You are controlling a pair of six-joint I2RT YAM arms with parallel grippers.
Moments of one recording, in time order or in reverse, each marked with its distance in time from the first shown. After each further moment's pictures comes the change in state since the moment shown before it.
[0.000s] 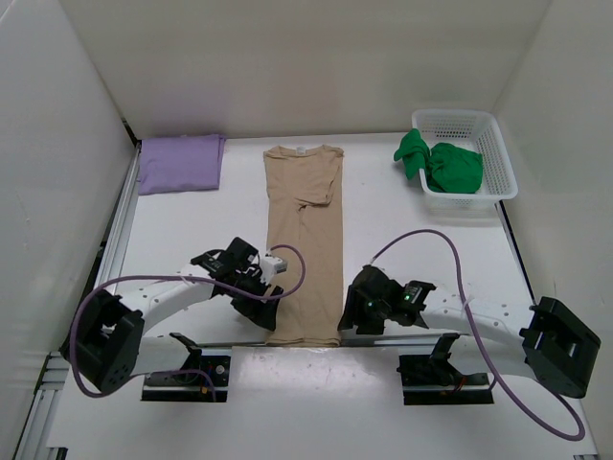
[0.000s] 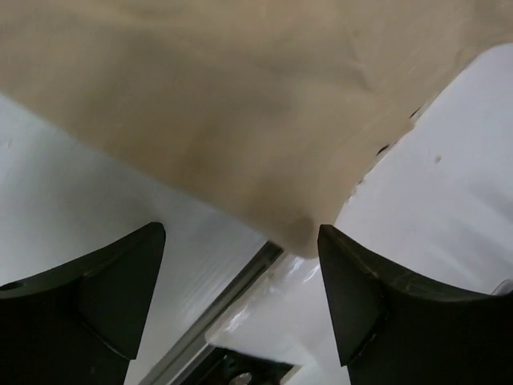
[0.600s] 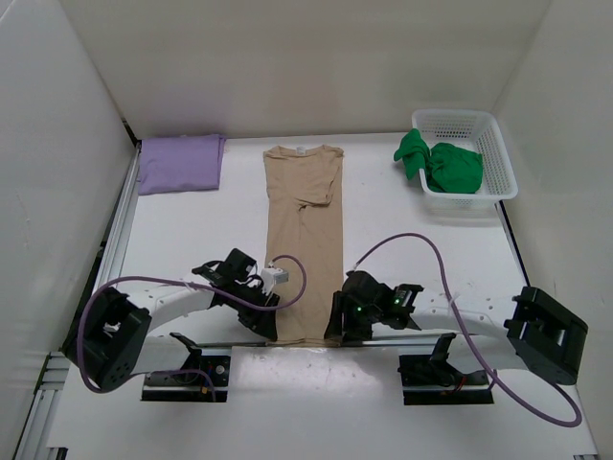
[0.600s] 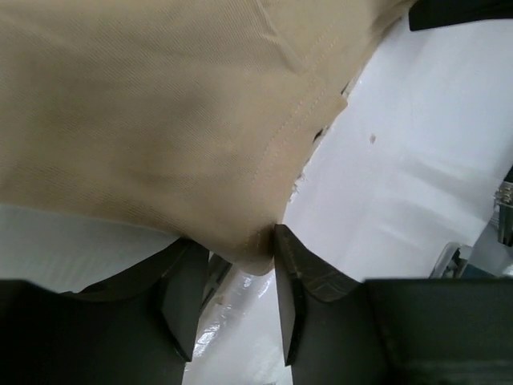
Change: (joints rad) left arm -0.003 0.024 -0.129 0.190 0.227 -0.027; right arm 0.065 0.085 0.000 0.142 -0.099 -0.003
